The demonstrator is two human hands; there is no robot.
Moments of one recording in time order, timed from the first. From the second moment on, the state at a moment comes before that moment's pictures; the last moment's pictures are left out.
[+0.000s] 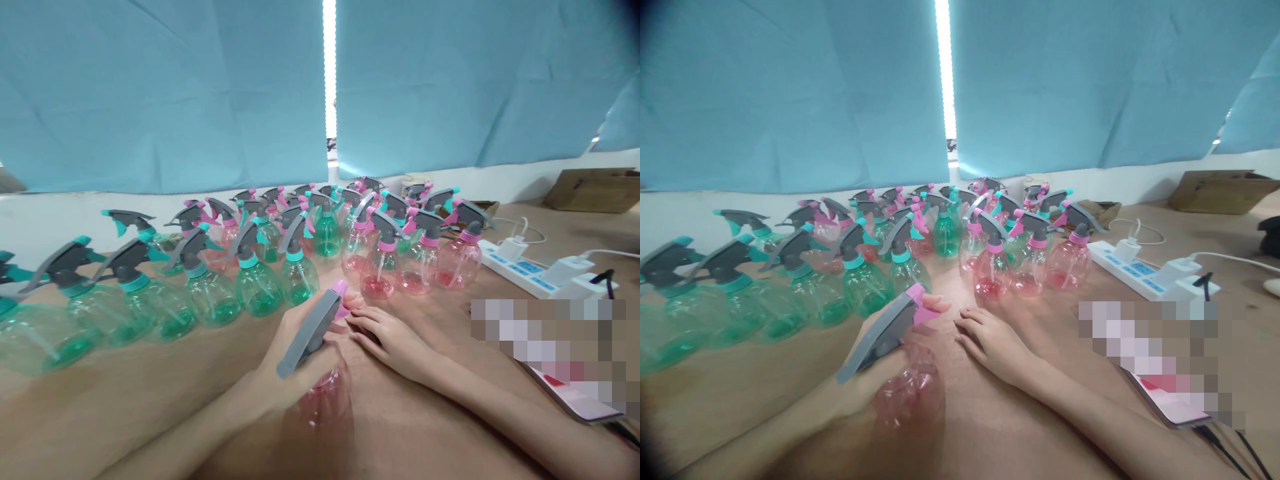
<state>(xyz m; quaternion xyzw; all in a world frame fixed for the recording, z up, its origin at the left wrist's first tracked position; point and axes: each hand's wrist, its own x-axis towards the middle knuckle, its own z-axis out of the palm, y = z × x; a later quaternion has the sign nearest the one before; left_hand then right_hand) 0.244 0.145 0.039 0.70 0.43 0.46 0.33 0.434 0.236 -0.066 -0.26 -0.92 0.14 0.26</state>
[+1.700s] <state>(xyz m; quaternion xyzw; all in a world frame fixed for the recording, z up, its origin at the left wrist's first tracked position) 0.249 0.141 0.053 0.72 0.46 0.45 0.28 0.434 0.239 -0.073 -0.27 -0.92 0.15 0.23</state>
